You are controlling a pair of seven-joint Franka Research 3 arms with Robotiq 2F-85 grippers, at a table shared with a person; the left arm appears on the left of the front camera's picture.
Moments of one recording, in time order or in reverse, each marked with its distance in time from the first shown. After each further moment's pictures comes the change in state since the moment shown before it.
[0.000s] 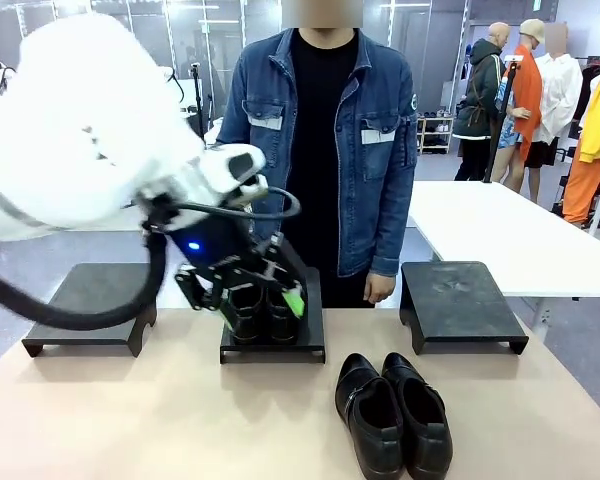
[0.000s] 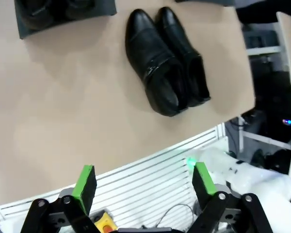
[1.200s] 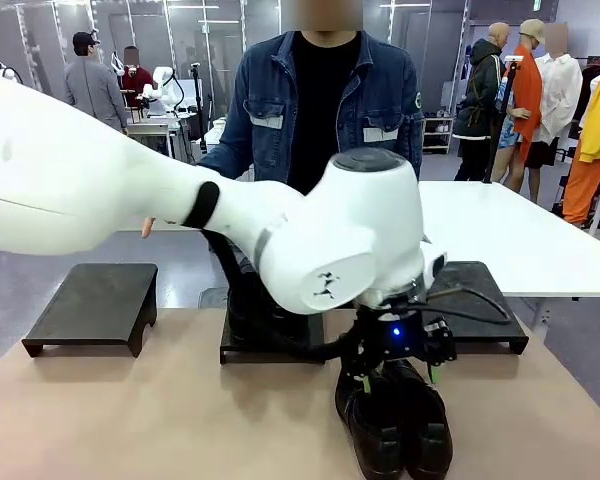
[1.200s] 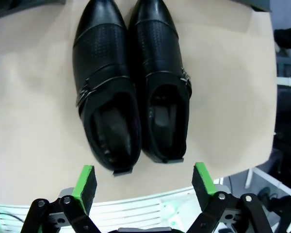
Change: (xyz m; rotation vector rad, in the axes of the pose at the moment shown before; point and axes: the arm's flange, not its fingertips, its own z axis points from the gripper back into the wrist) left arm 0.023 -0.147 -0.193 0.186 -0.013 0.151; right arm 0.000 0.000 0.000 0.000 0.000 0.000
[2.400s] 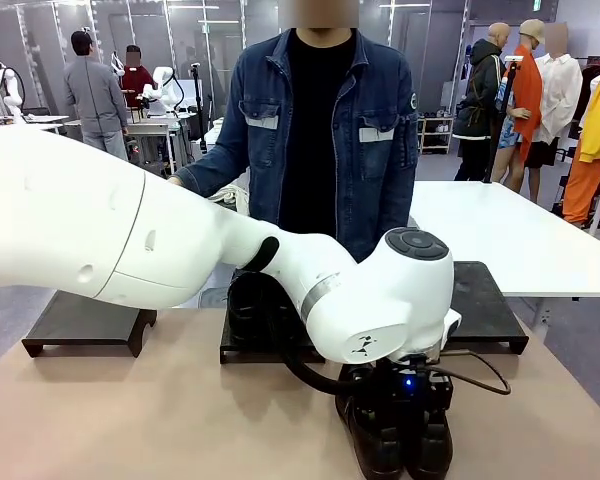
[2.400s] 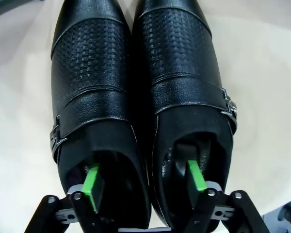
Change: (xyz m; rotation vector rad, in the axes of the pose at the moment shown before) left arm 0.005 -0.010 -0.103 0.143 -0.002 -0.064; right arm 0.000 0.000 0.000 0.000 -0.001 0.000
